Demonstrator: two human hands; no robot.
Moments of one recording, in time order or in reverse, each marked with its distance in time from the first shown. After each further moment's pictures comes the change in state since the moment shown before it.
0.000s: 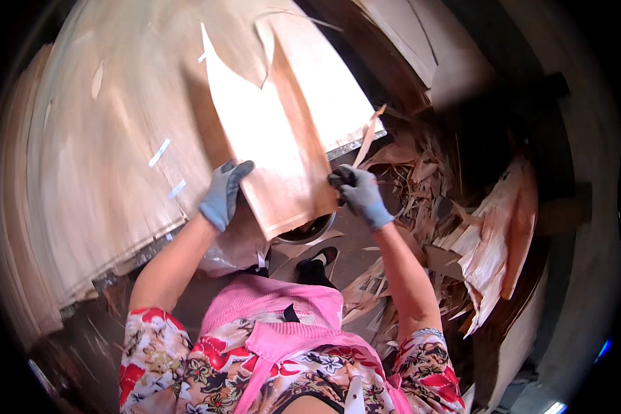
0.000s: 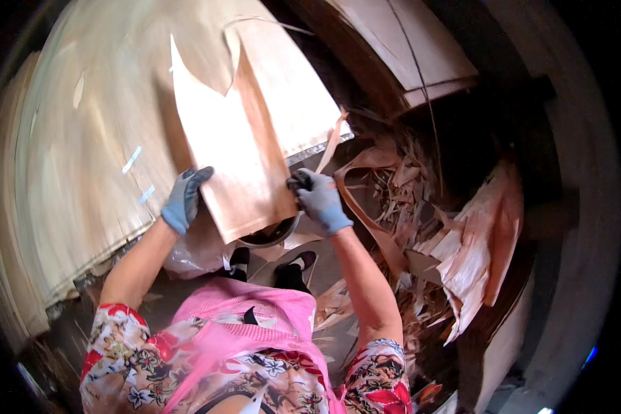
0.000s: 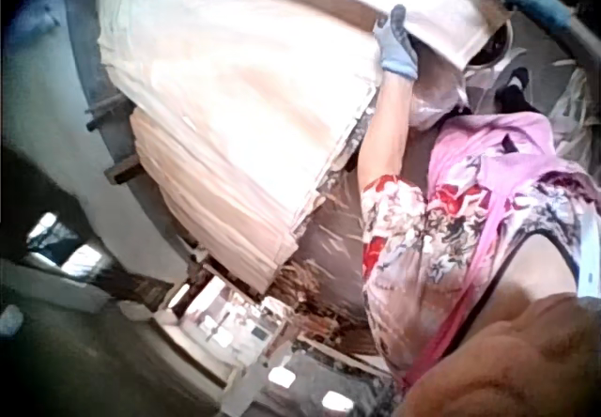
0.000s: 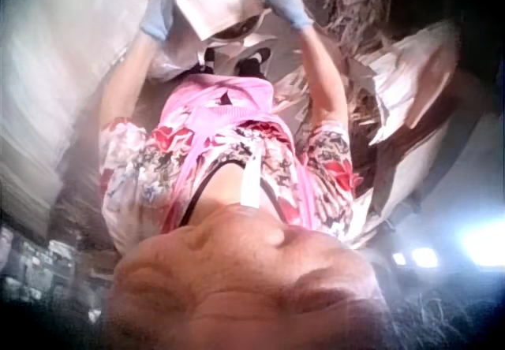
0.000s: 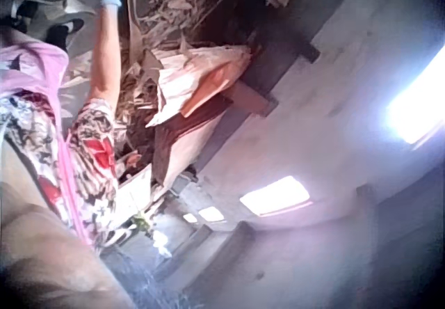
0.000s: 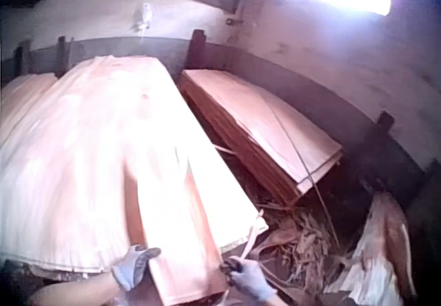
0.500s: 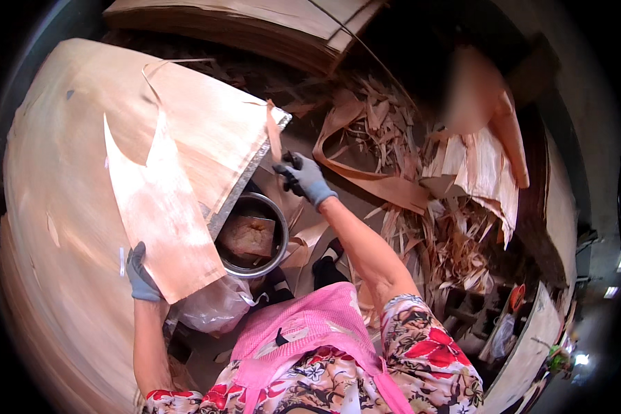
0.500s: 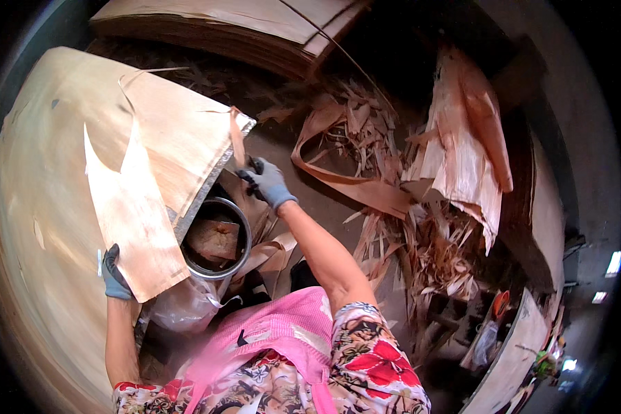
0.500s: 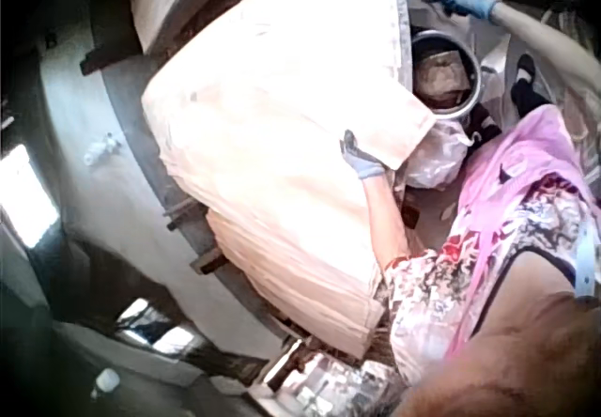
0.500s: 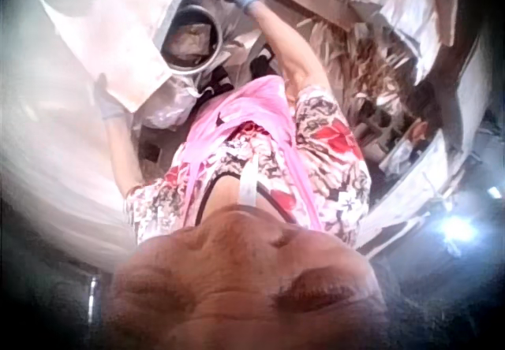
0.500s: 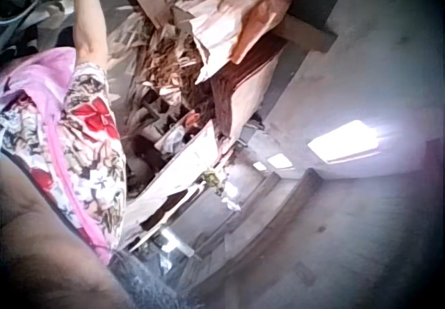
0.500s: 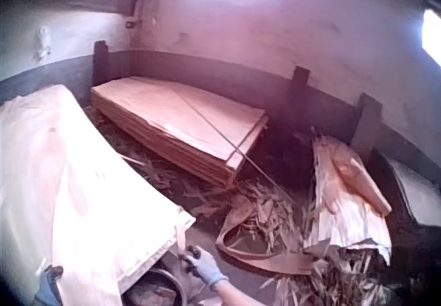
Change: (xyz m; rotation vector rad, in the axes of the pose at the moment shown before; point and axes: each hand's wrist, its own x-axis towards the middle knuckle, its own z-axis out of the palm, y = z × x) left_hand 0.000 0.072 -0.042 -0.018 0.032 -0.203; right_hand 0.054 0.106 -0.023 0.389 0.396 -0.016
